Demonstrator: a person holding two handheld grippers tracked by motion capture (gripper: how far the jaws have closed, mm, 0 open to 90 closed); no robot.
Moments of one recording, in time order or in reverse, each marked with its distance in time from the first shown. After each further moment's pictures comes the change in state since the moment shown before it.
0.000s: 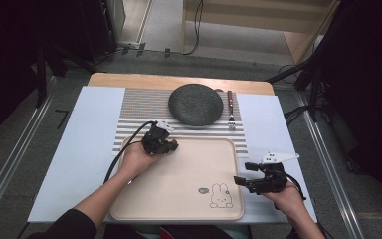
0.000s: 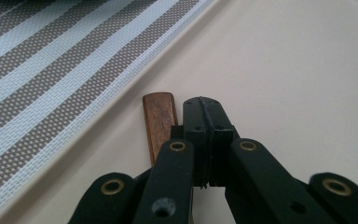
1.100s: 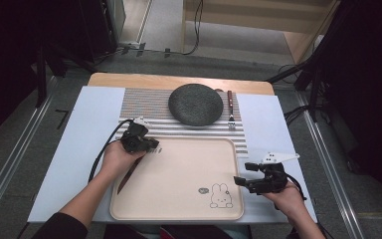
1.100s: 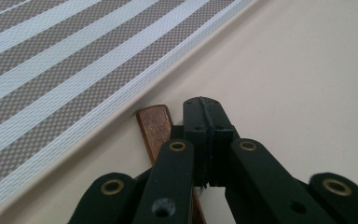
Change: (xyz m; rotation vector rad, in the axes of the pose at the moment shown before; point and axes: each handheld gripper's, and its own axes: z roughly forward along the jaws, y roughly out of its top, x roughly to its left) left arm 0.037 -0.031 -0.037 0.009 0.051 -0.105; right arm 0.001 0.000 -0.001 0.004 0.000 -0.003
